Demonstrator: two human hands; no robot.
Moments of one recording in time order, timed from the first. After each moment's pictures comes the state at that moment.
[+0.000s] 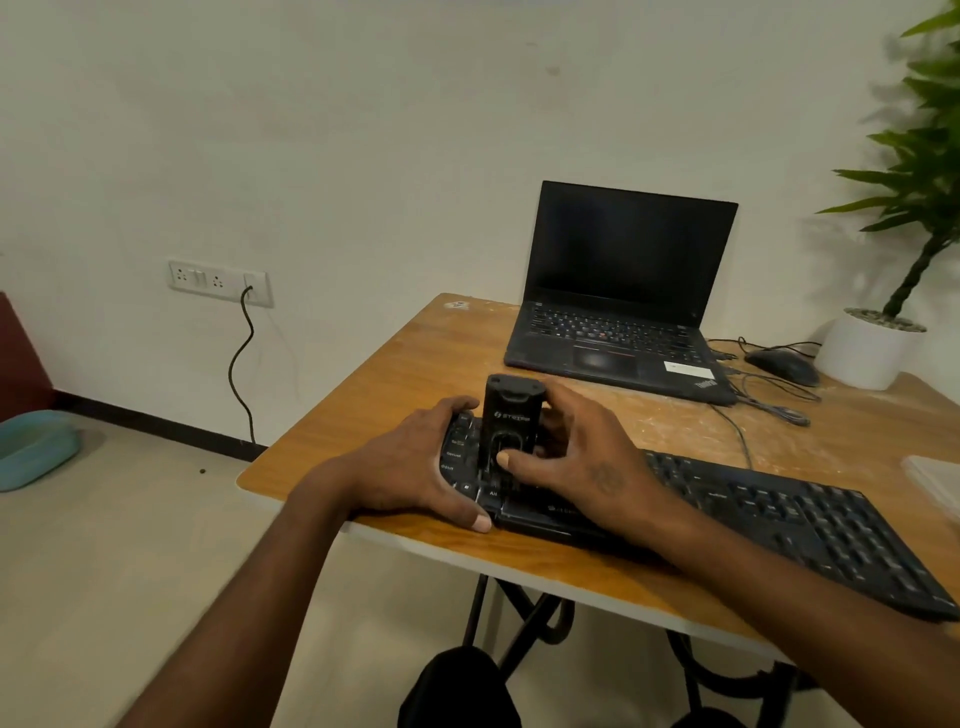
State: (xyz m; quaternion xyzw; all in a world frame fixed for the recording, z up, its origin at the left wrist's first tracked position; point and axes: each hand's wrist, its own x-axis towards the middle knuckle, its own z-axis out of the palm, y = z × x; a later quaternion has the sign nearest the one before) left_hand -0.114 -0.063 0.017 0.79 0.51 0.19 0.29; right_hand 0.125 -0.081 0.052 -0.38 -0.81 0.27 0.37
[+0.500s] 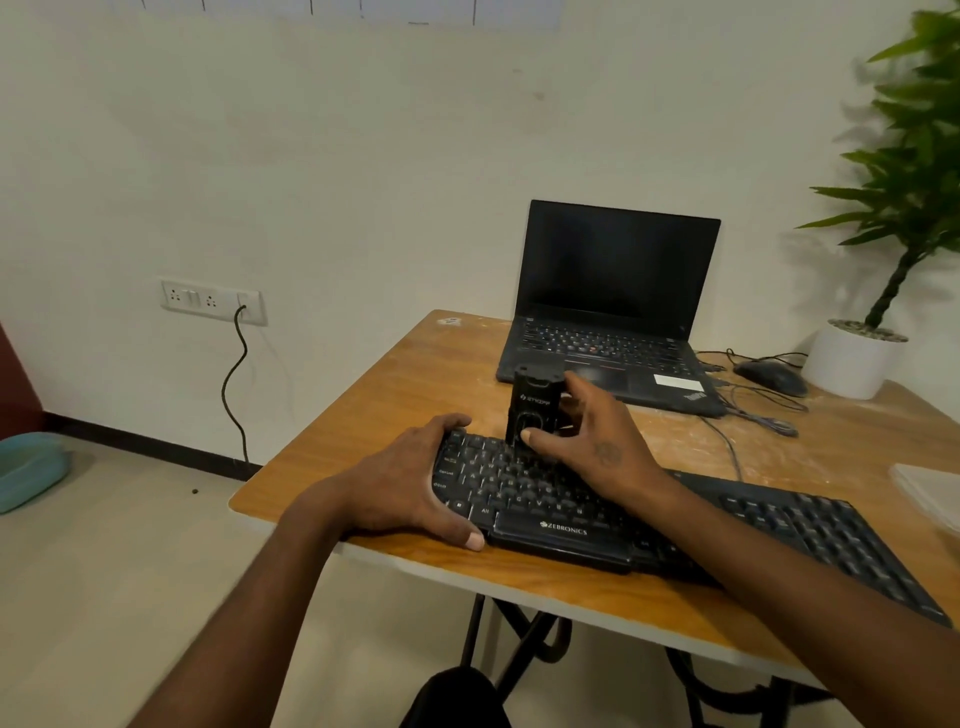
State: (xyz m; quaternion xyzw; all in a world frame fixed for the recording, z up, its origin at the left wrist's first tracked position) left_hand -0.113 -0.068 0.019 0.79 0.51 0.19 0.29; right_hand 0.143 -0.044 0.054 -0.44 -0.78 0.22 0.39
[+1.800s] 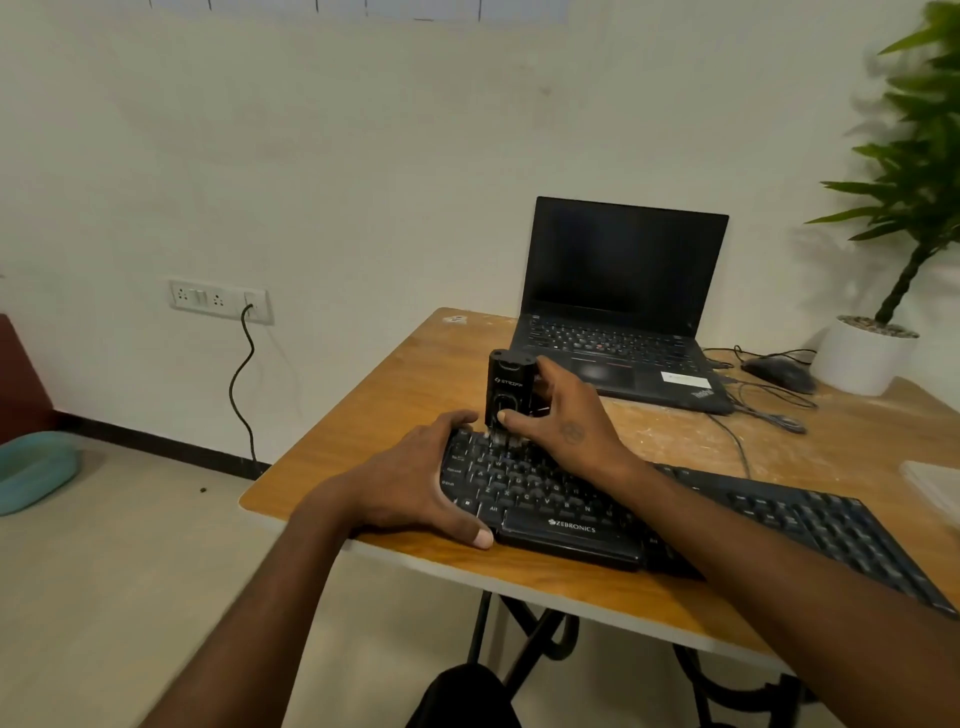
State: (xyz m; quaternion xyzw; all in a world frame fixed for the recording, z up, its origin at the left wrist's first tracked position) left_hand -0.114 -0.067 0.018 0.78 0.51 0.19 0.31; right_hand 0.110 -0.021 0.051 -0.43 -0.79 0.20 0.39
